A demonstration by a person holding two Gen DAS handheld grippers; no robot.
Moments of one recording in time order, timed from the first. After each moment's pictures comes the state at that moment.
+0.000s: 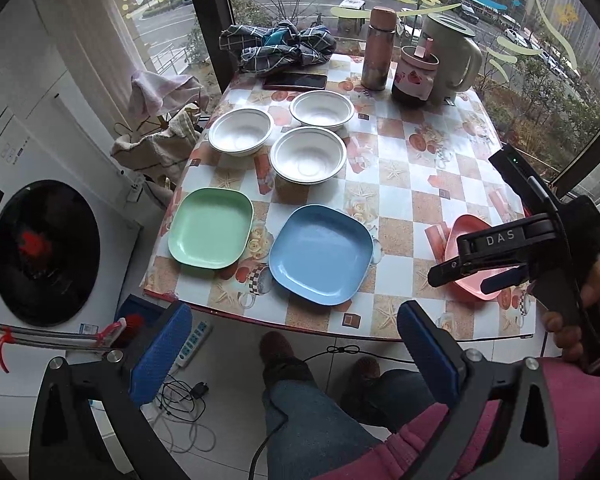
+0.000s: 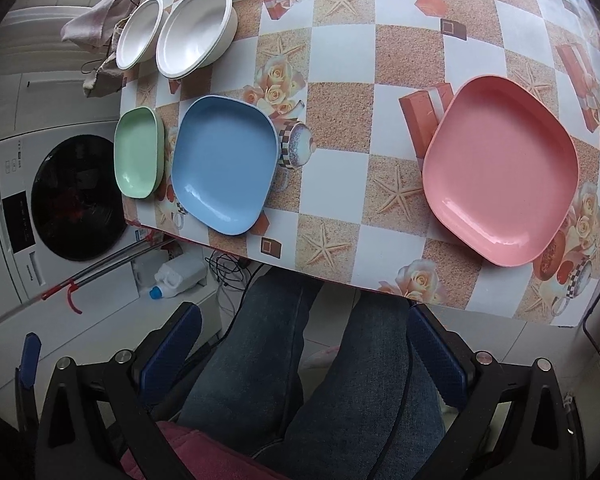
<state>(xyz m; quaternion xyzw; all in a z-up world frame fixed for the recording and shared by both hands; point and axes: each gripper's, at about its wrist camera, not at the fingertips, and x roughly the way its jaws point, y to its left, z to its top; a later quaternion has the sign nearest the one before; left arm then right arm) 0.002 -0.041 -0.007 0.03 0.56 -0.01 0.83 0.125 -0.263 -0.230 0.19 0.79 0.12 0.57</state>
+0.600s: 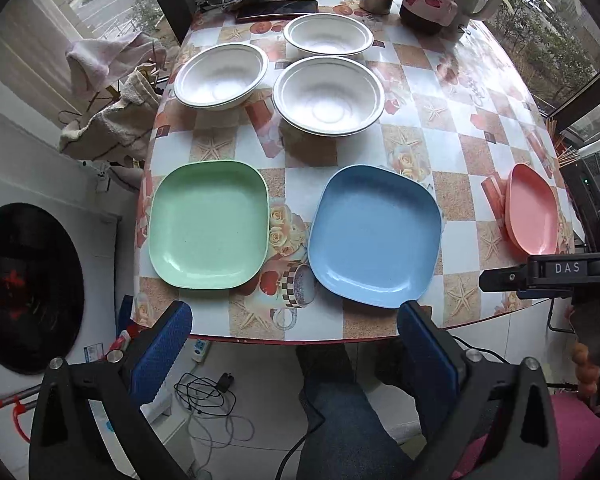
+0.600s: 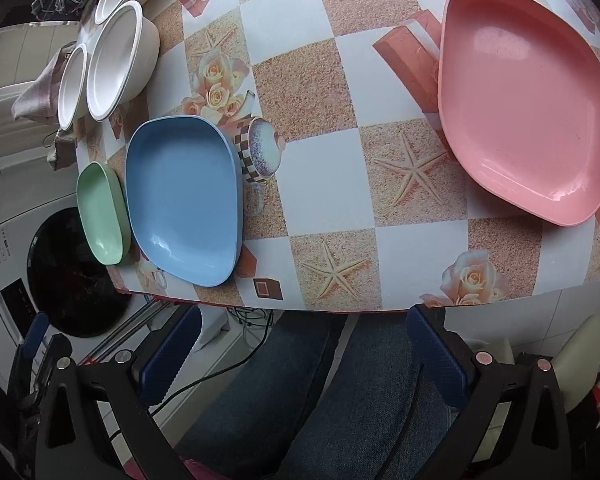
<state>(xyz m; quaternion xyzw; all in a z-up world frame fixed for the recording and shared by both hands) 0.097 0.017 -0.114 0.11 0.65 -0.07 0.75 0.118 -0.238 -0.295 0.27 0.76 0.02 0.59</state>
